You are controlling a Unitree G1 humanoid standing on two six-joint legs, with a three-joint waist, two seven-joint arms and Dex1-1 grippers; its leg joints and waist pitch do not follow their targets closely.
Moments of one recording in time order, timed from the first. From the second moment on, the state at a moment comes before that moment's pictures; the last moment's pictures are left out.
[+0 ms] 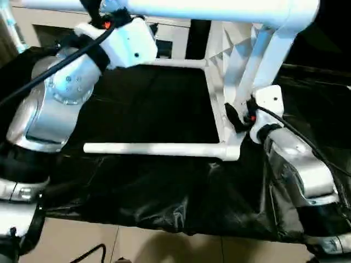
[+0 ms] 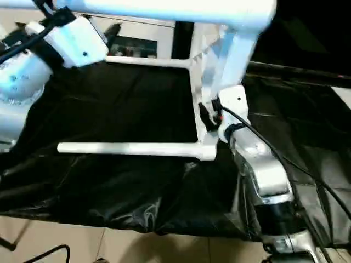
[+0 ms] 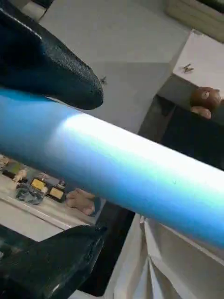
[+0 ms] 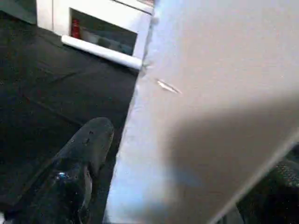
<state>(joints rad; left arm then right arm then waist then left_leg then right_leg) -0.86 0.63 -0.20 0.00 0.42 -0.02 -0.33 -0.44 -0.35 0.07 -0.03 0.19 0.48 0.14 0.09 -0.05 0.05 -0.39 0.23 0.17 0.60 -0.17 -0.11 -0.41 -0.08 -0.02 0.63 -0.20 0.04</state>
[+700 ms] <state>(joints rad) -0.89 0.62 -0.18 0.10 0.42 -0.12 -0.32 -0.44 -0.29 0.04 0.11 0.15 0.31 0.15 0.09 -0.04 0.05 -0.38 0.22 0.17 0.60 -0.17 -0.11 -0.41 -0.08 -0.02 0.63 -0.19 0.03</state>
